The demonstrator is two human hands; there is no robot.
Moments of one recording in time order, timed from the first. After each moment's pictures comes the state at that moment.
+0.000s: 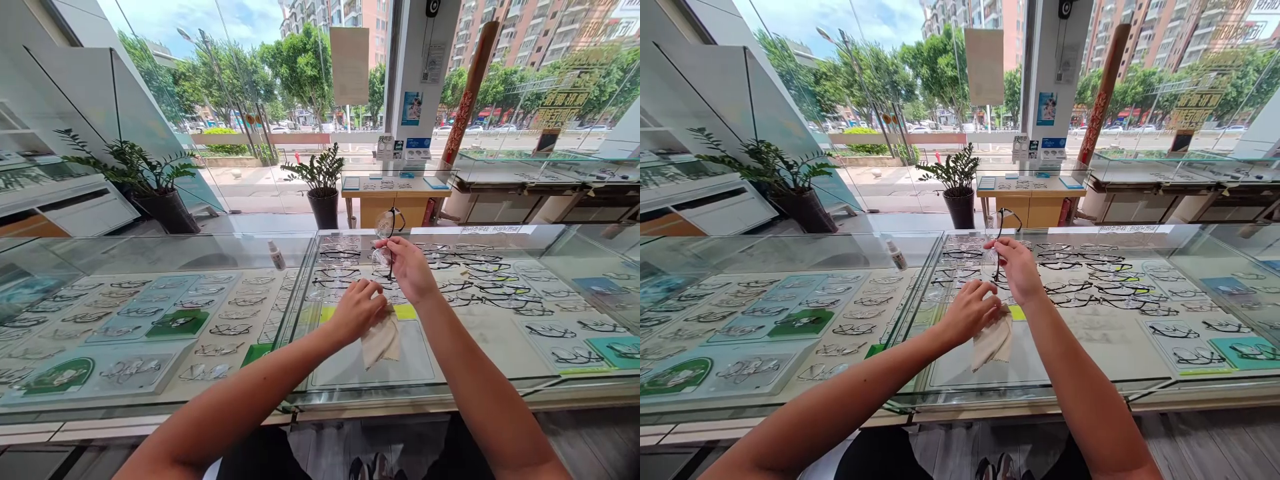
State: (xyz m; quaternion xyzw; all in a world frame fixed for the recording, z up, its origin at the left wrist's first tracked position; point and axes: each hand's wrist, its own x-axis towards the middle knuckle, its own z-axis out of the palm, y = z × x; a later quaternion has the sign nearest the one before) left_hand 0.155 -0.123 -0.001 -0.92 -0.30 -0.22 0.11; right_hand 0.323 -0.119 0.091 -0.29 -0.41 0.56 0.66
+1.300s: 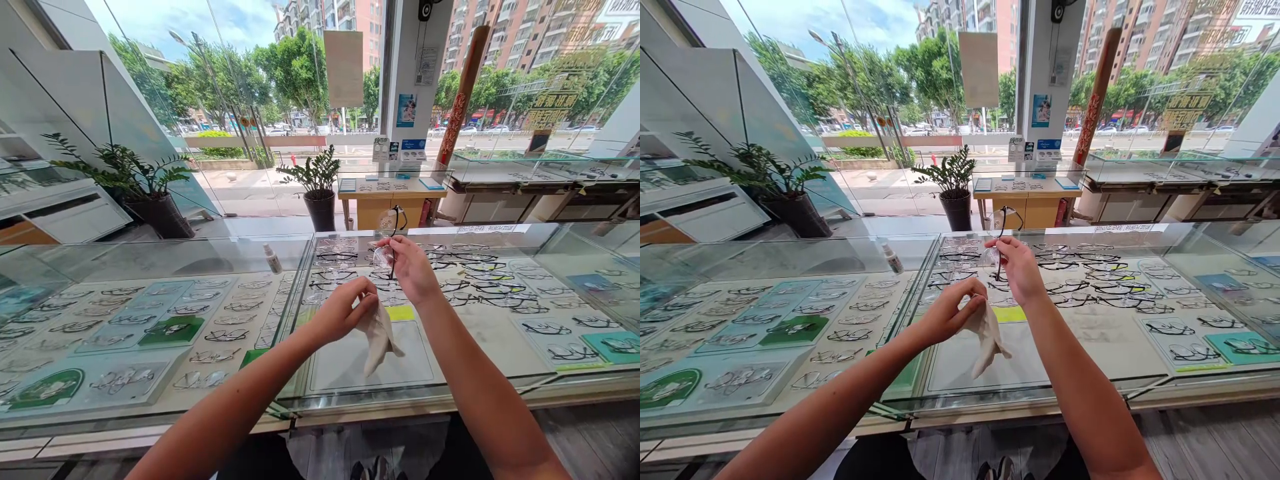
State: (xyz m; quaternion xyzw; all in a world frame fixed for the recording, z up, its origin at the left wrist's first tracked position) left_hand 0.133 -0.132 0.052 -0.87 -0.25 -0.34 -0.25; right_hand 0.329 -0.122 0.096 -0.27 -0.40 0.55 0.68
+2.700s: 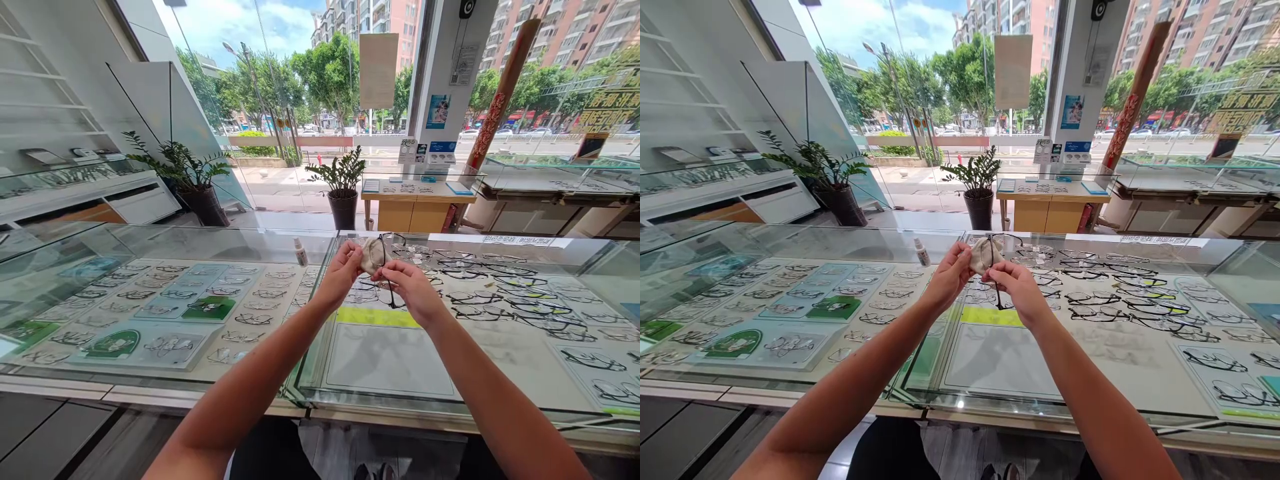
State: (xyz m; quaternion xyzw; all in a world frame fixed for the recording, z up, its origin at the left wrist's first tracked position) left_hand 0.114 -0.094 0.068 -0.50 -0.23 -0.57 -0.60; right_hand 0.292 -0.133 0.073 -0.35 -0.48 0.61 0.53
